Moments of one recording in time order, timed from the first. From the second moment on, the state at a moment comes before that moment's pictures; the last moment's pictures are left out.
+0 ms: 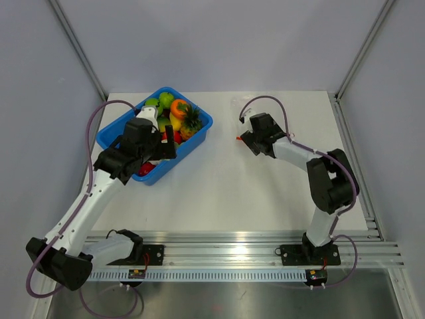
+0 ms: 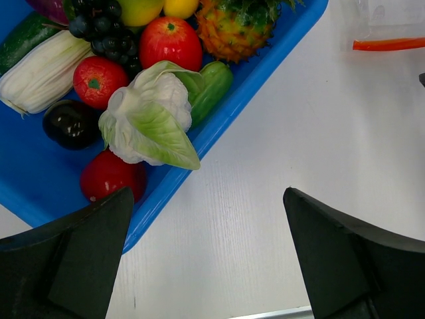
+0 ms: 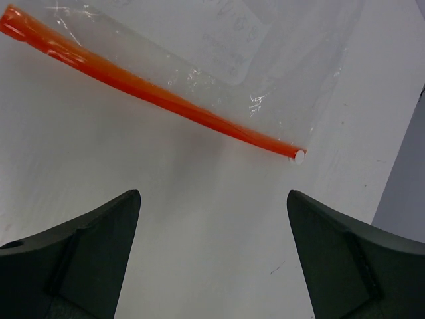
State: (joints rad) left arm -0.43 1.10 1.17 -0.73 -0.19 -0.35; right arm 0.44 1.79 1.18 -0.16 0.39 -0.37
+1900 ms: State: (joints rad) left arm -0.43 1.01 1.10 -0.74 -0.17 -0.37; right arm 0.38 1.97 1.15 0.21 0.31 -0.62
